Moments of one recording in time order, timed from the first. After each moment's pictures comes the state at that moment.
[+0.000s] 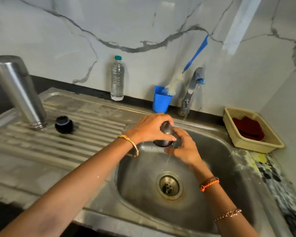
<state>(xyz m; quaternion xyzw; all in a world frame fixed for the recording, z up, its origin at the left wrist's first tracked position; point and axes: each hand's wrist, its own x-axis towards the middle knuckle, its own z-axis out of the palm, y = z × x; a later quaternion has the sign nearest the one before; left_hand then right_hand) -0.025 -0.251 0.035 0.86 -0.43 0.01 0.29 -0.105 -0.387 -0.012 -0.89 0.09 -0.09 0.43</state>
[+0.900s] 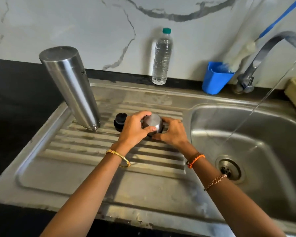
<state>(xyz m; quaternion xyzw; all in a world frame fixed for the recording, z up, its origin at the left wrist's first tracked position) 0.070 -0.027 -0.039 0.86 -0.23 -0.01 0.45 0.028 -0.166 -0.056 -0.92 0.12 -0.07 0.36</state>
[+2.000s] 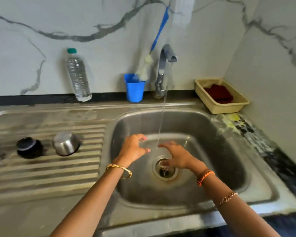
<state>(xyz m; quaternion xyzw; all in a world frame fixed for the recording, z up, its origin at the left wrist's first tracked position) -0.028 -0.228 -0.057 0.87 -0.30 -0.15 0.35 -0.133 -0.374 -0.067 -0.95 0.15 0.12 0.24</state>
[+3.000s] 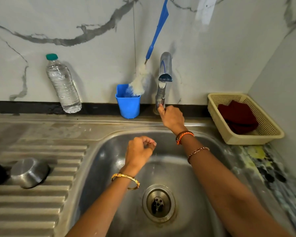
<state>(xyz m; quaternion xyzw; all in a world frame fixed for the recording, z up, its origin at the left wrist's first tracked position) 0.017 -0.349 -0.056 0.86 -0.17 -0.09 0.47 0.050 -0.500 -0.020 -0.91 0.29 -0.11 0.27</state>
